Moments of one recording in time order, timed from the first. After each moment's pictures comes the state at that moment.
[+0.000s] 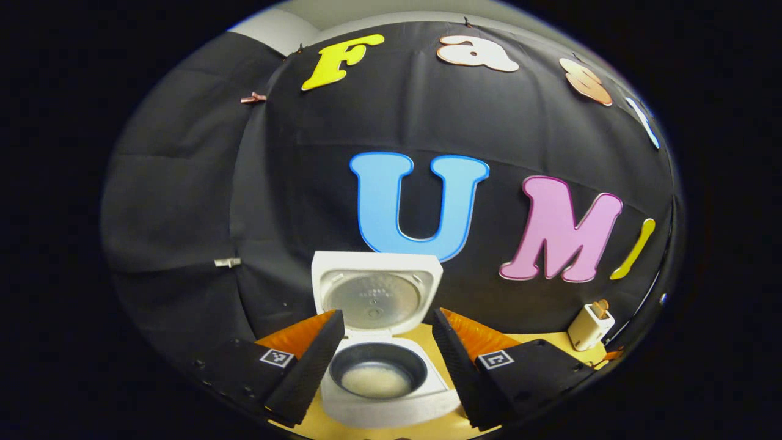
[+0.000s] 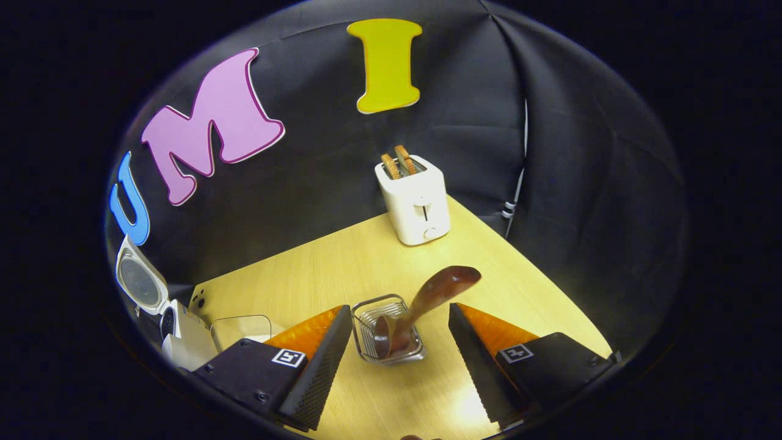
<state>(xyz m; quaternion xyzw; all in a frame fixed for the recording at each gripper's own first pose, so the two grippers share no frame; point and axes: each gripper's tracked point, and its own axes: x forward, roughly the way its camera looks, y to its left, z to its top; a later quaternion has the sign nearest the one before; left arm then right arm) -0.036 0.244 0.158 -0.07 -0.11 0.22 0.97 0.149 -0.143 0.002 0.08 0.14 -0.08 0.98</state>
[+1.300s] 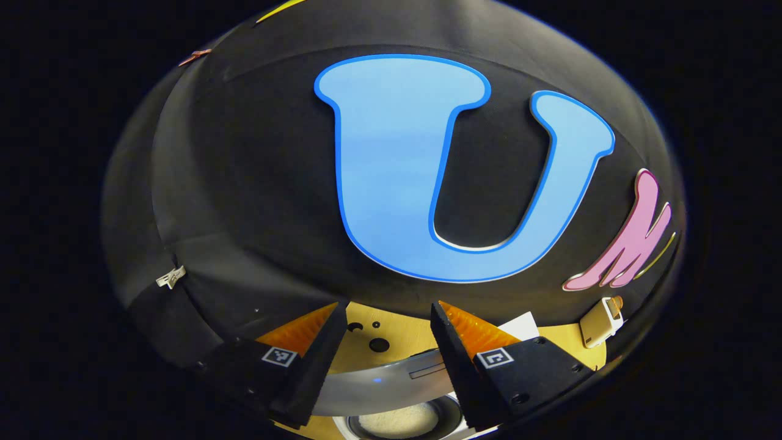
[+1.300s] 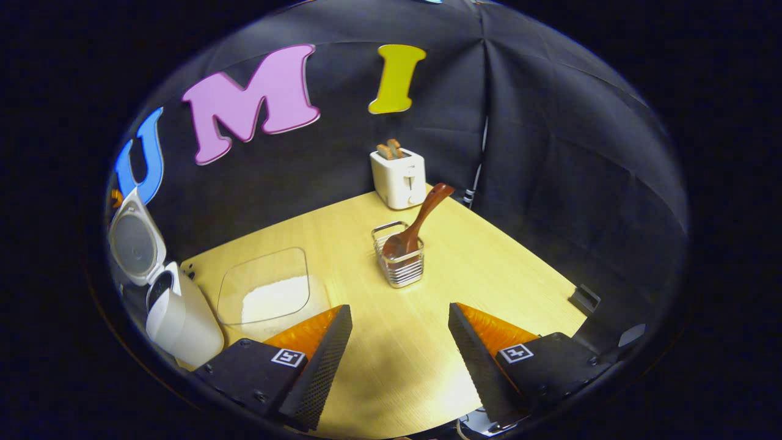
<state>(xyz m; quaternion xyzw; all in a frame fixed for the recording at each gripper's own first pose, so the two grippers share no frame) 0.148 0.368 0.174 -0.11 0.06 0.14 0.98 0.001 -0.034 -0.062 0.03 0.15 -0.14 0.98</state>
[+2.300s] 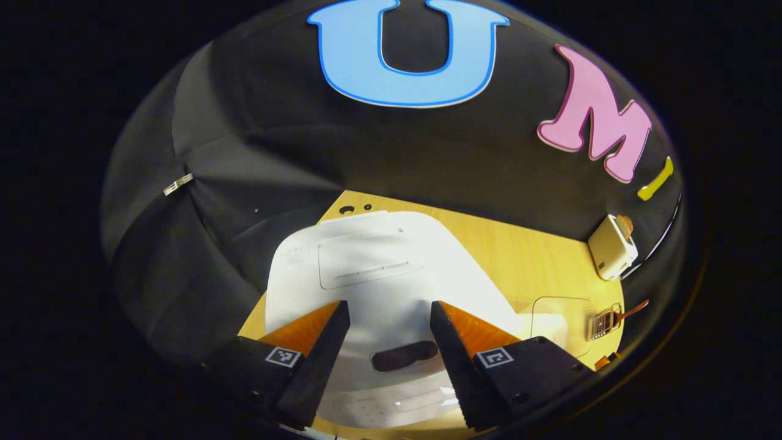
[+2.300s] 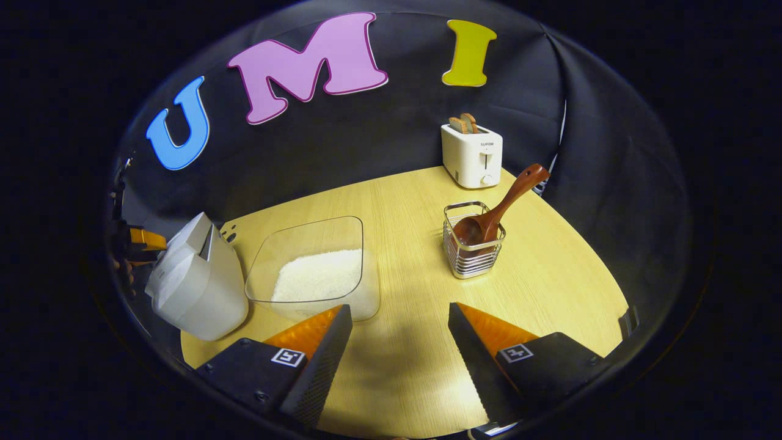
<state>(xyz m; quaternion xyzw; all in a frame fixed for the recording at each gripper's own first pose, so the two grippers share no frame) 0.074 0.242 -0.057 -0.09 0.22 0.17 0.96 0.045 -0.001 -0.092 0.02 0.20 -0.01 0.98</state>
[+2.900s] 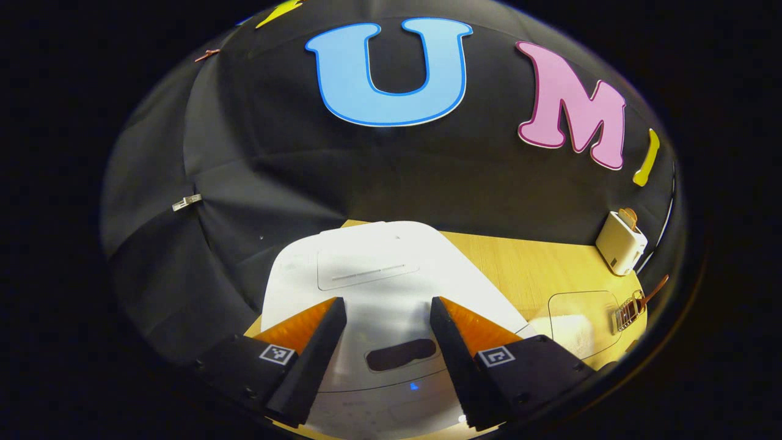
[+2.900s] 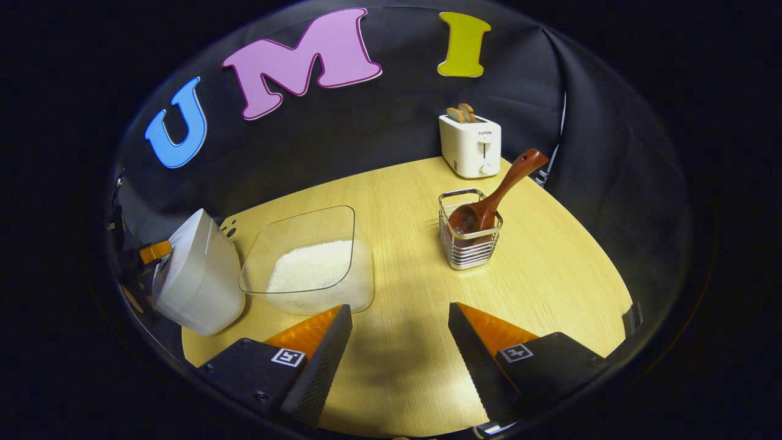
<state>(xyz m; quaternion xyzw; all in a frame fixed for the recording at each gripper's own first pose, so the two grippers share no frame) 0.077 0.239 -0.063 -0.04 0.11 0.17 0.98 0.044 -0.005 -0.105 0.02 0.21 0.01 0.98</state>
